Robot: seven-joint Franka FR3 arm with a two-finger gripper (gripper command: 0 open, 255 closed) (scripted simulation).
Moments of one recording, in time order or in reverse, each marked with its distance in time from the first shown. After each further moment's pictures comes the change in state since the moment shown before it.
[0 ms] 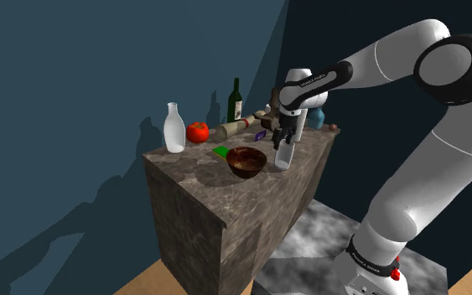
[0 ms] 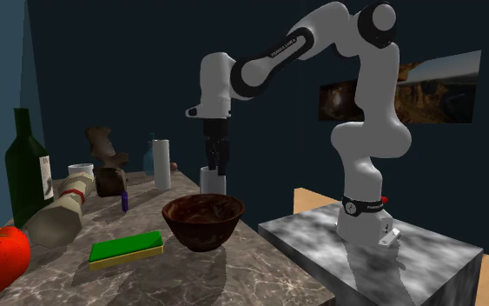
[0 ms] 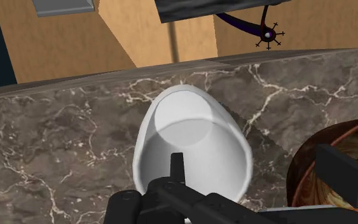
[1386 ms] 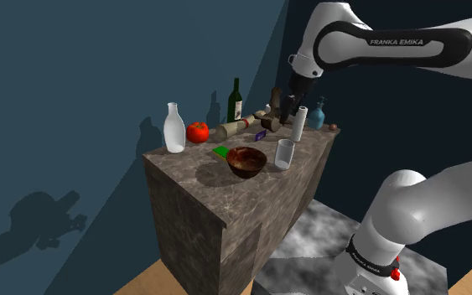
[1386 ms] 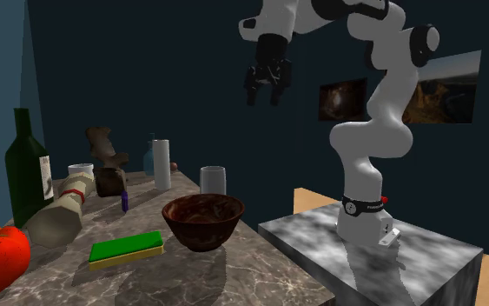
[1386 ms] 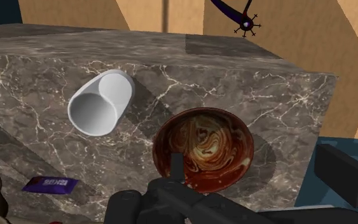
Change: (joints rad) arm 0.093 -0.550 0.223 -0.024 -0.034 -0.348 0.130
